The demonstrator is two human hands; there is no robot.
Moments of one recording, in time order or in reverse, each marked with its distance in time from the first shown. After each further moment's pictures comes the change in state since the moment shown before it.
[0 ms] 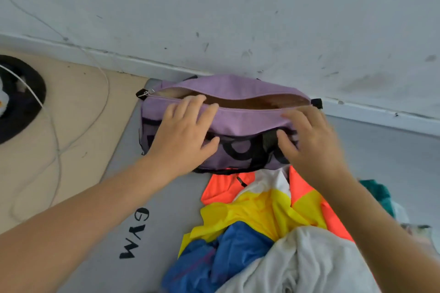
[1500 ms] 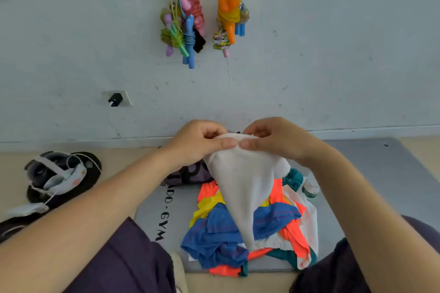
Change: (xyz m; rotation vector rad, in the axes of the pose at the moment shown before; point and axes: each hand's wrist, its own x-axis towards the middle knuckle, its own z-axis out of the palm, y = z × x) left_hand -0.149 0.194 -0.365 -1.105 -0.185 0.057; right_hand -0.184 -0.138 -0.382 0.752 -0.298 0.155
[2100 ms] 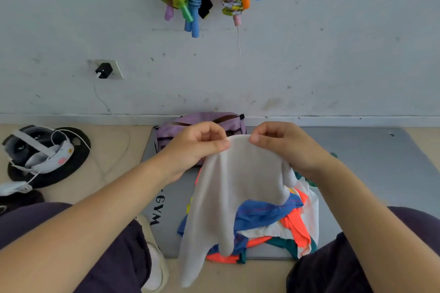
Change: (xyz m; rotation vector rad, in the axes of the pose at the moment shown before) left_hand 0.006 -0.084 -0.002 -0.293 0.020 -0.128; right_hand 0.031 0.056 0.037 0.303 -0.007 0.069
